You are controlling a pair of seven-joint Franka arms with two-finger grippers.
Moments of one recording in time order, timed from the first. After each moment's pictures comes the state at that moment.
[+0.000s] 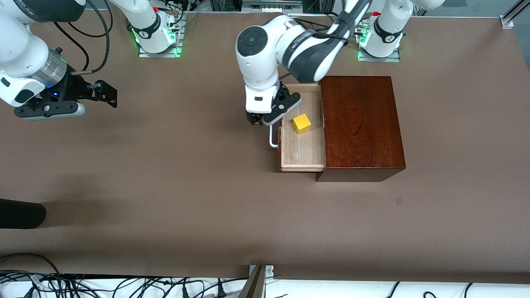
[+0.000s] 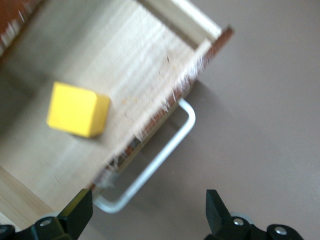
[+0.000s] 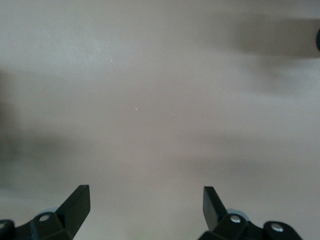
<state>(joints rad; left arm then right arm) -0.88 0.61 0.04 -1.30 0.04 1.84 -1.59 0.16 0.01 0.00 -1.68 -0.01 1.66 0.06</state>
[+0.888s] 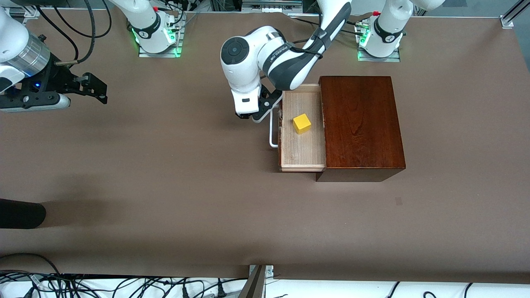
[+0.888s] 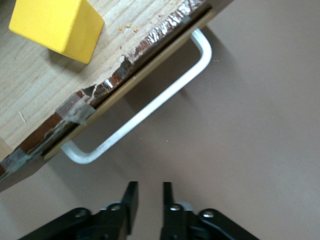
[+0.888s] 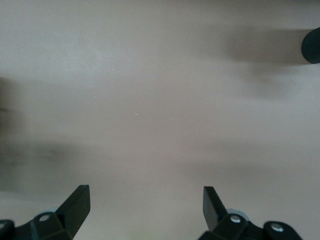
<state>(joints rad) -0.88 0.70 -0.01 -1.27 -0.01 1.87 -1.78 0.15 0.01 0.00 -1.60 -0.01 1.60 0.06</state>
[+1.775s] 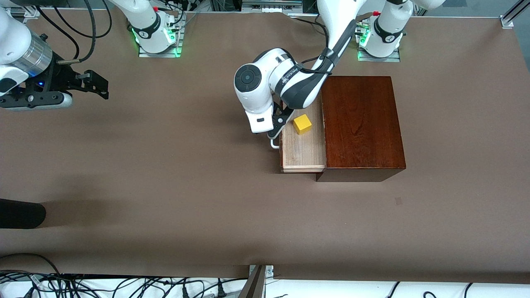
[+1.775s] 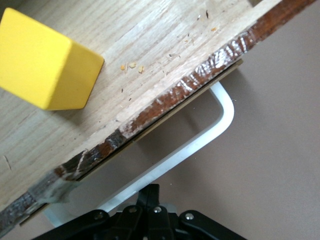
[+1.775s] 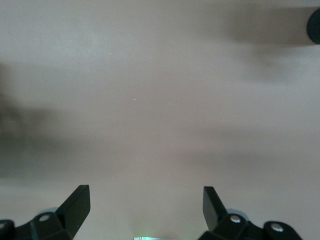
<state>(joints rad) -0.84 0.74 0.03 -1.28 -0.02 1.88 -1.75 0.15 0.02 0.00 -1.59 -0.01 1.54 0.08</state>
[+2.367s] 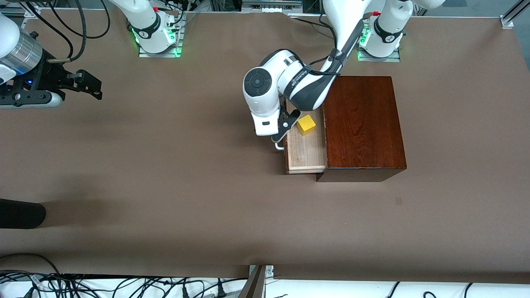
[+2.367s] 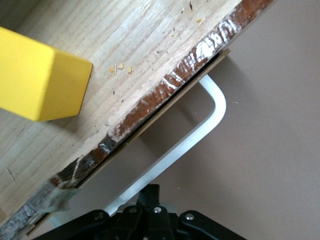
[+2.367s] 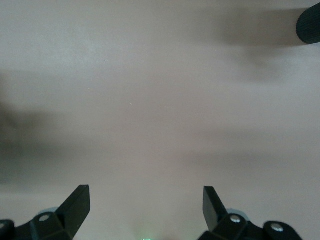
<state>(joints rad) -0.81 0.69 0.04 -1.35 -0.07 1.89 -1.63 0.14 0.02 -0.01 -1.57 -0.01 1.53 0.09</state>
